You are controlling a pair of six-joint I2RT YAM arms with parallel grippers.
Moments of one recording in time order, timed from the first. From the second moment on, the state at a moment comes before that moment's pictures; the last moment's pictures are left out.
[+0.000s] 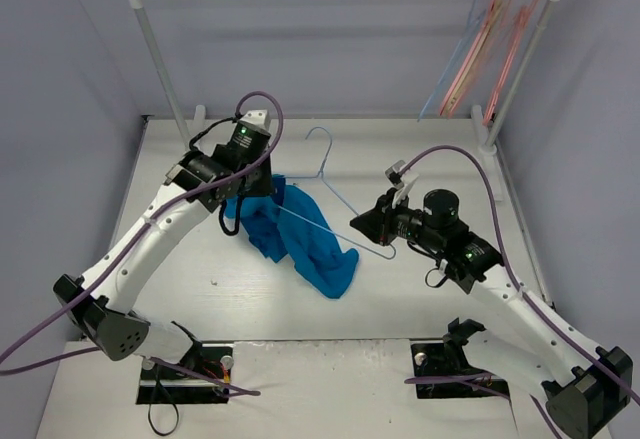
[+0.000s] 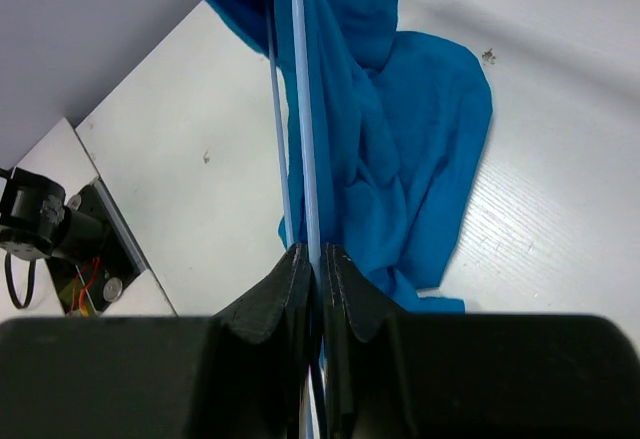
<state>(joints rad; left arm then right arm) -0.62 1.42 1.62 -1.02 -0.24 -0.50 0.55 0.90 0.71 -0.09 -0.41 0.28</state>
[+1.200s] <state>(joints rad) -0.80 1.53 1.93 -1.06 -0.10 -0.36 0.57 0.94 0.60 0.38 -0.41 0.17</state>
